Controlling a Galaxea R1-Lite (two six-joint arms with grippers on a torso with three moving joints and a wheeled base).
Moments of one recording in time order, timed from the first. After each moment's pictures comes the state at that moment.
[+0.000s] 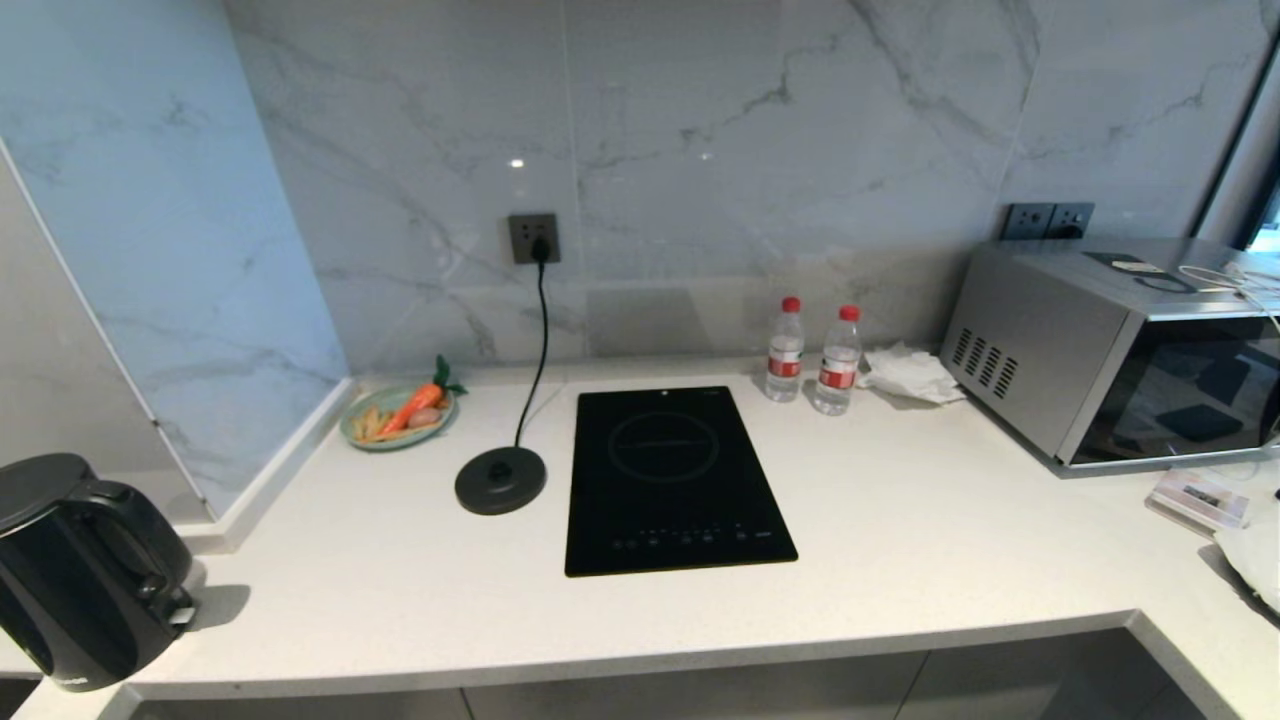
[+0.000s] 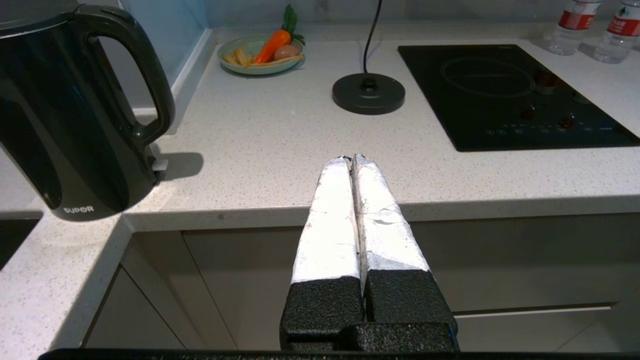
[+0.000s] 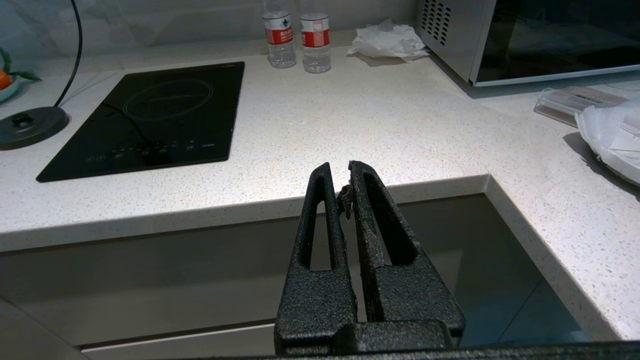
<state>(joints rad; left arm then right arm) -0.01 0.00 -0.01 0.04 0.00 -0.01 0.00 0.00 0.00 0.00 -0.01 0.02</state>
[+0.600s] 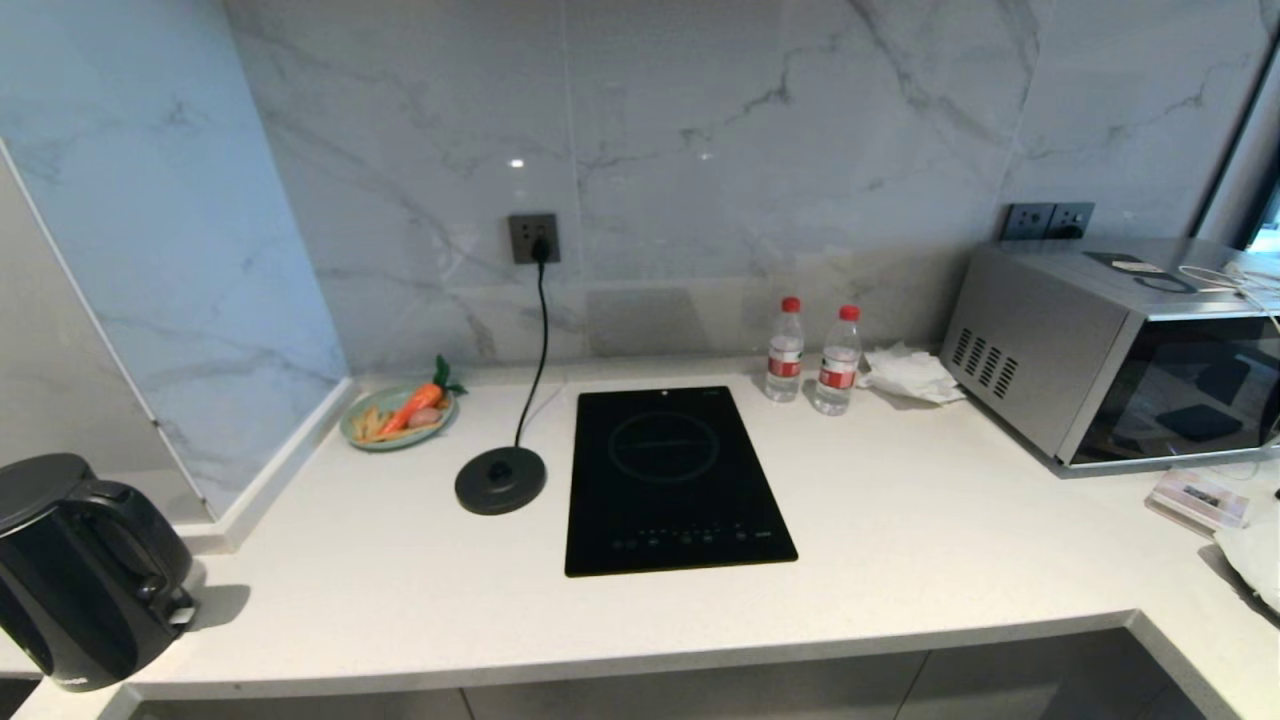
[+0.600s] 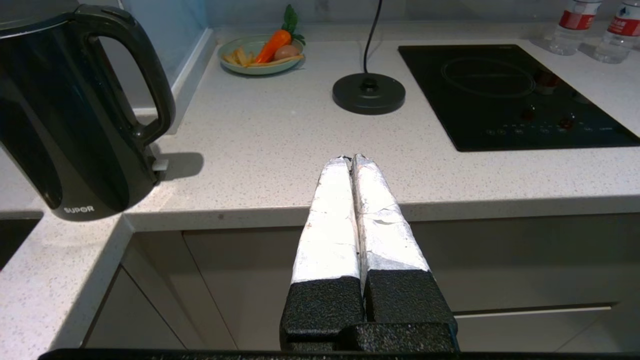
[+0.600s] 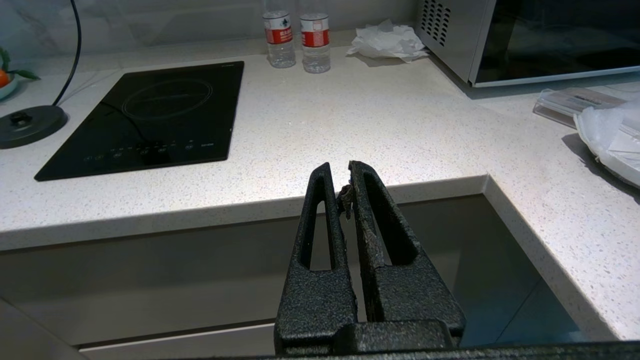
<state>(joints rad) 0.00 0.00 -0.01 0.04 0.00 -0.01 0.00 0.00 0.00 0.00 -0.01 0.02</state>
